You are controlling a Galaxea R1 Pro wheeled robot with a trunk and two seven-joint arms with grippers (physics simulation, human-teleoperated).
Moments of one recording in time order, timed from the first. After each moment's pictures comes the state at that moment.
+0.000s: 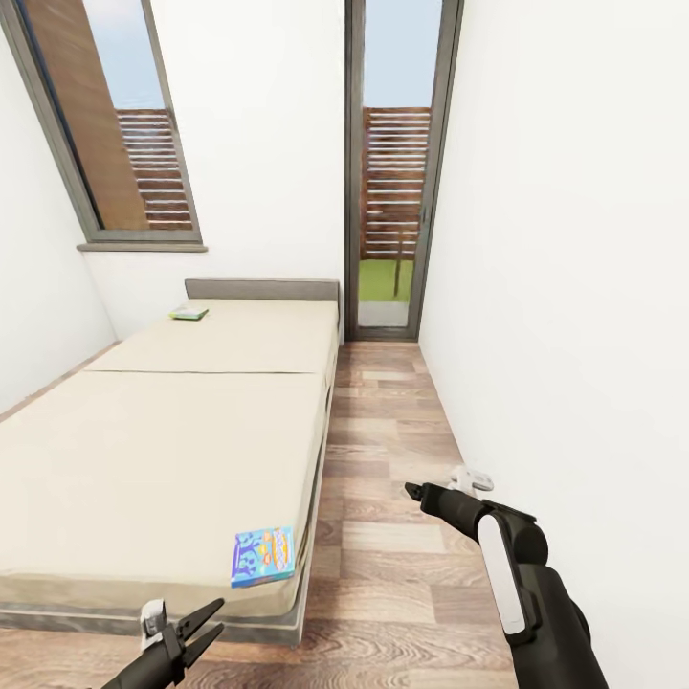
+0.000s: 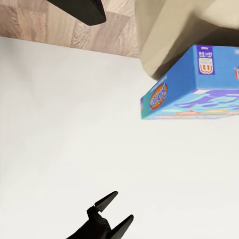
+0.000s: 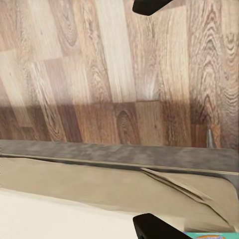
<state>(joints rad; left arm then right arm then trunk) -0.35 0.17 0.63 -0.34 0.13 0.48 -1.34 -0.38 0.15 -0.12 -1.46 -0.22 0.87 0.01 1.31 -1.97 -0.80</state>
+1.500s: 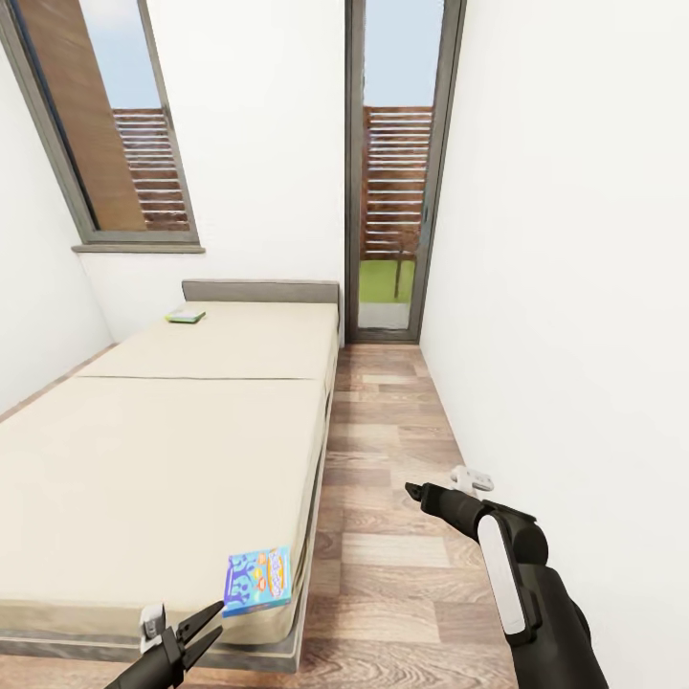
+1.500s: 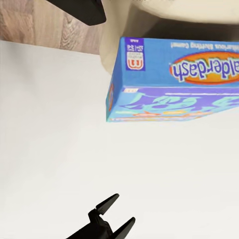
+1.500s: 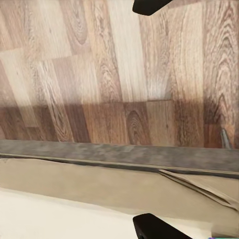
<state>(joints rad) -0.35 0.17 0.63 -0.34 0.13 0.47 -1.34 -0.38 0.15 -0.12 -1.46 -0.22 0.87 0.01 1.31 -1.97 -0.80</state>
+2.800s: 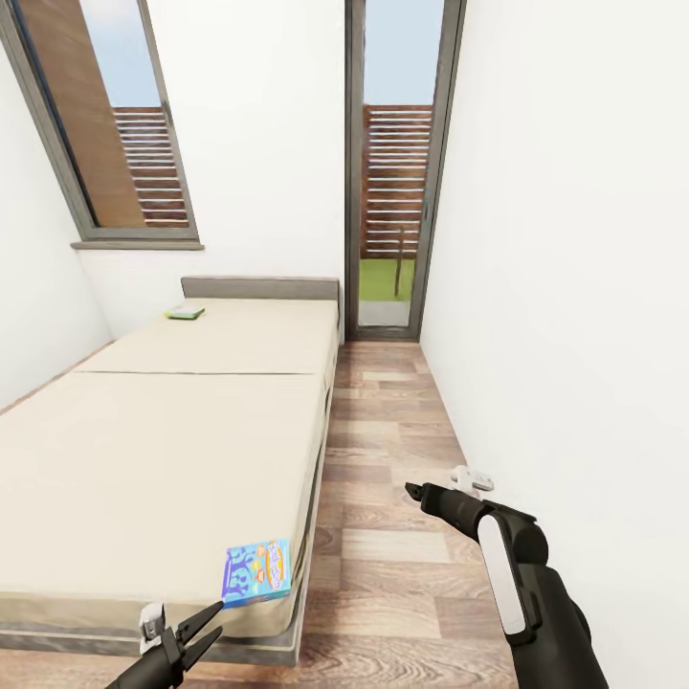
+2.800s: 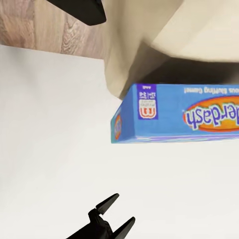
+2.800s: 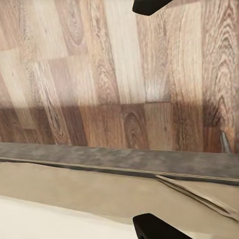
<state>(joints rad) -0.34 0.17 0.63 -0.34 0.13 0.47 -1.34 -0.38 0.15 -0.12 -1.46 -0.22 0.87 0.01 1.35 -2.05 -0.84</state>
